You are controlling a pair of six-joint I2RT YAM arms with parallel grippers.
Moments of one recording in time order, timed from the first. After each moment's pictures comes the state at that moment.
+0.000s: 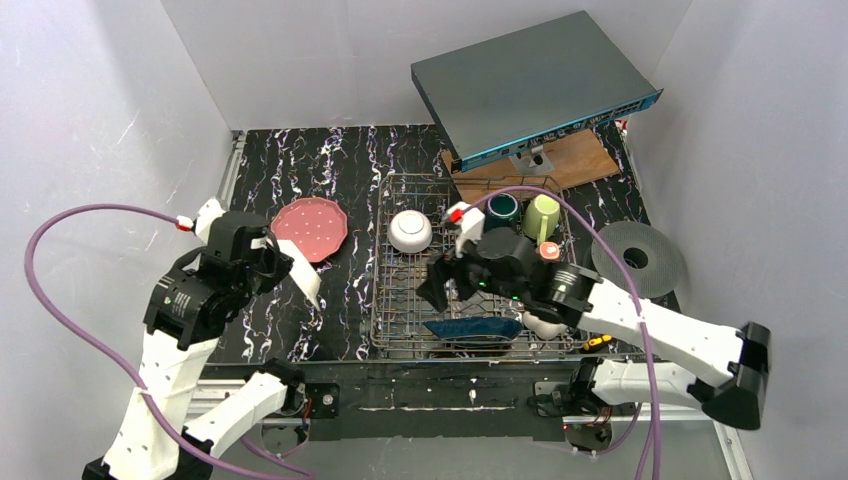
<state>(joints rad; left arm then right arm) -0.42 0.83 1.36 -1.35 -0.41 -1.00 1.08 1.05 0.95 -0.36 0.04 0.36</state>
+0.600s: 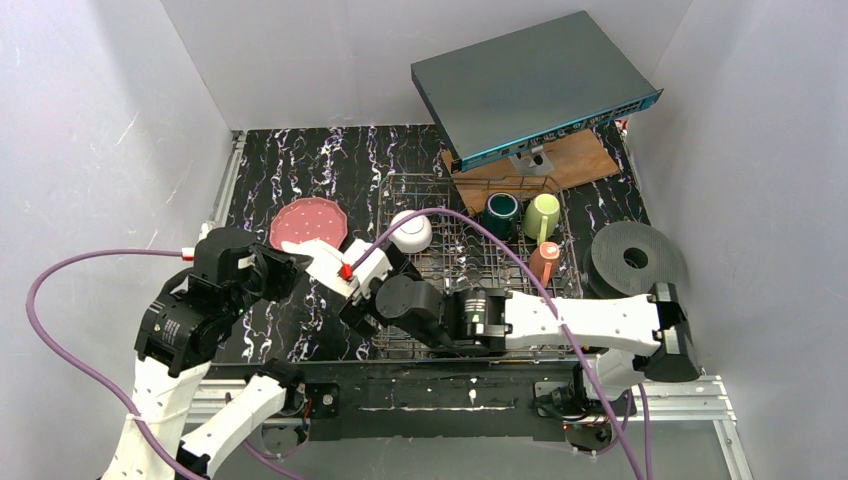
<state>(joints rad) -0.42 0.73 1.31 -1.27 -0.20 -1.36 1.51 1.48 1.36 -0.29 0.54 0.11</state>
